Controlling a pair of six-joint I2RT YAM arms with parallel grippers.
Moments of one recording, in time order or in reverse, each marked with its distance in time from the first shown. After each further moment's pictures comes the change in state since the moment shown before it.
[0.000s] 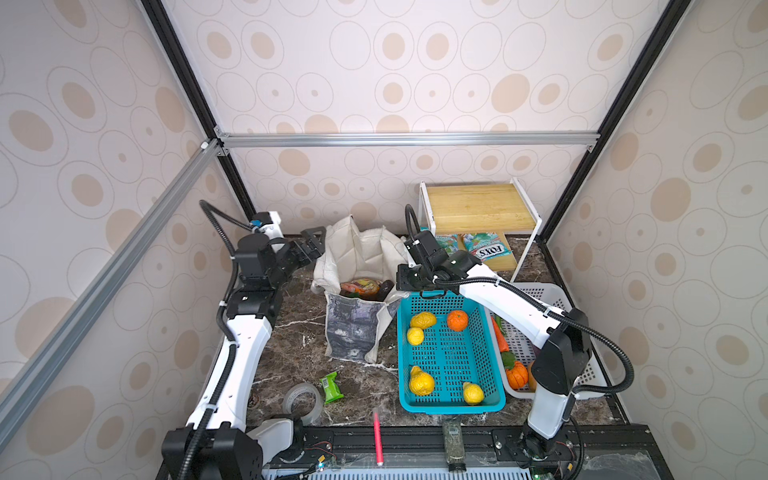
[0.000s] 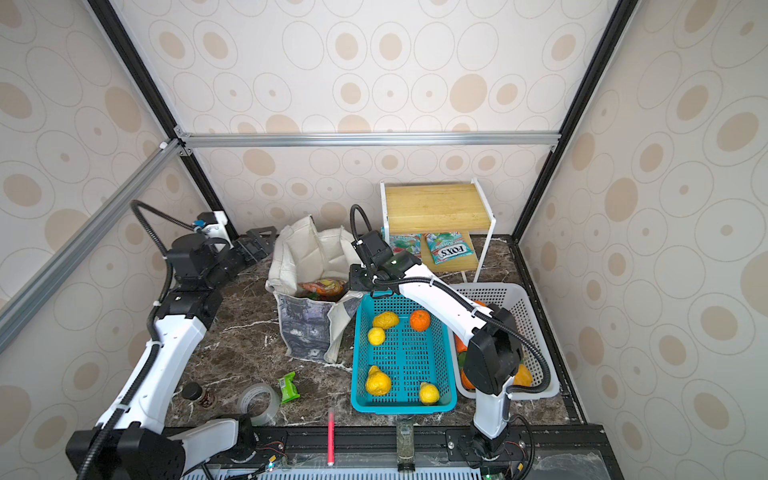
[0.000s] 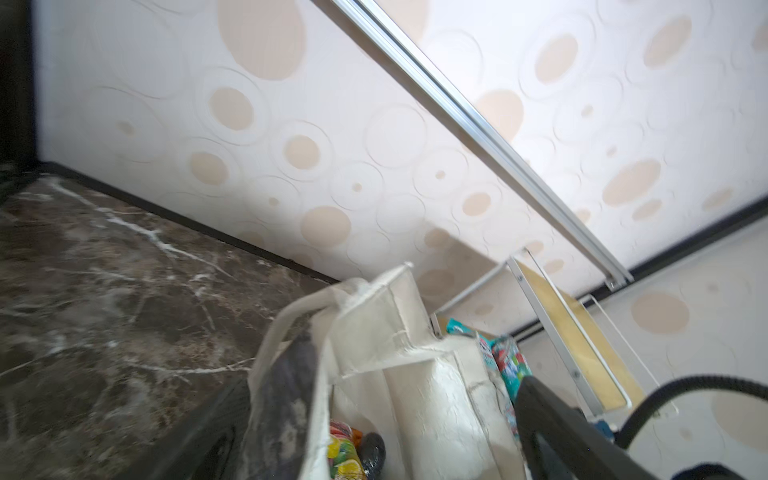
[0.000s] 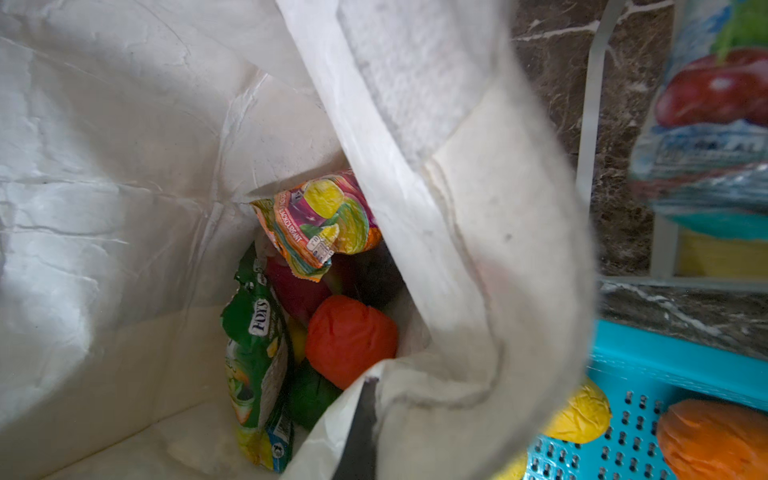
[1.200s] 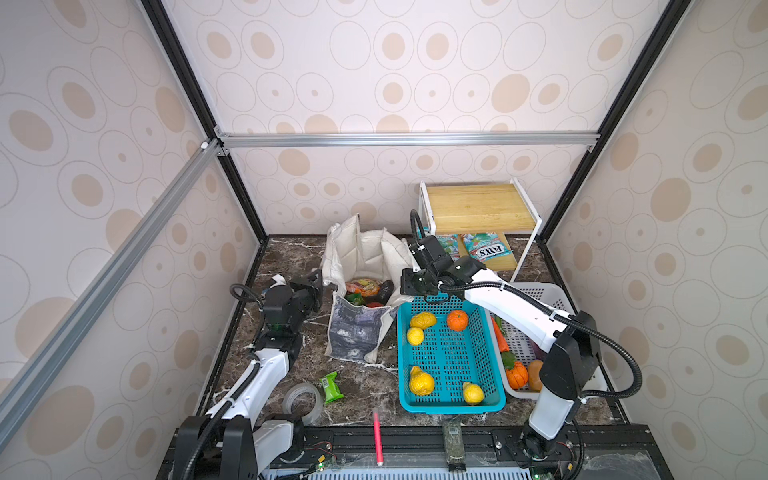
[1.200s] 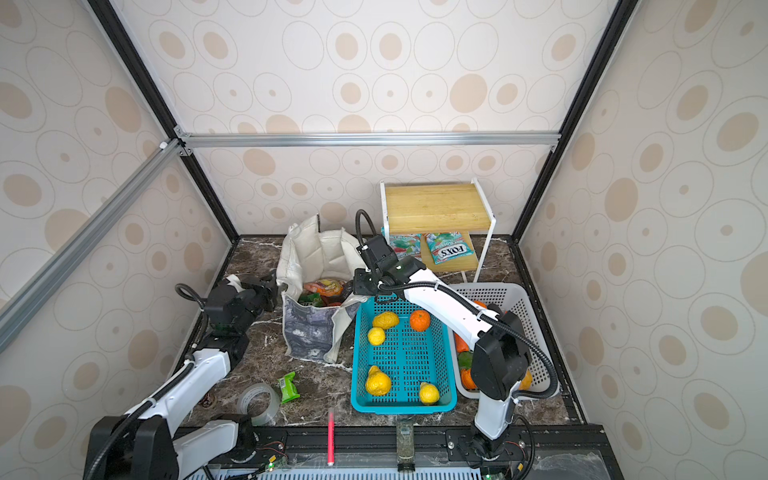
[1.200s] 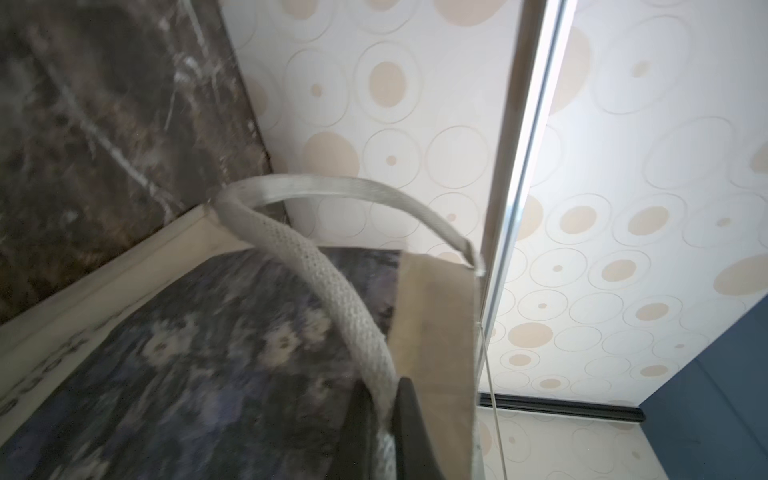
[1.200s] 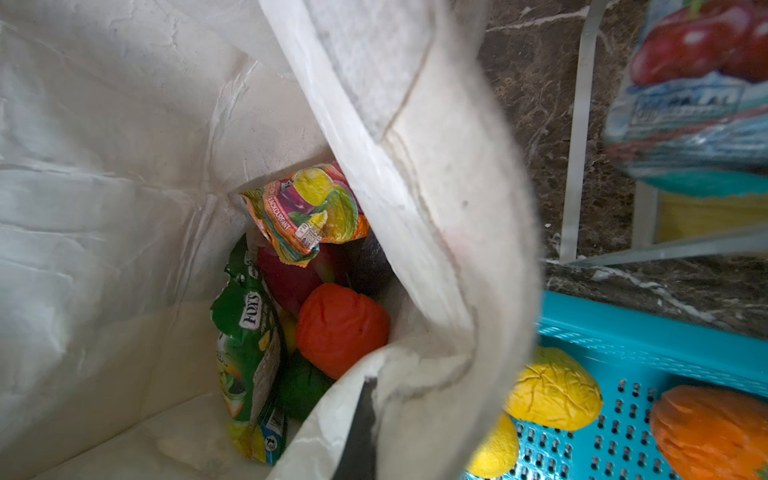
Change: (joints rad) left arm -0.169 -0.044 -0.417 0.447 -0.164 -0.744; right arm -0.006 -0.048 -0.085 0.043 -0.003 0.002
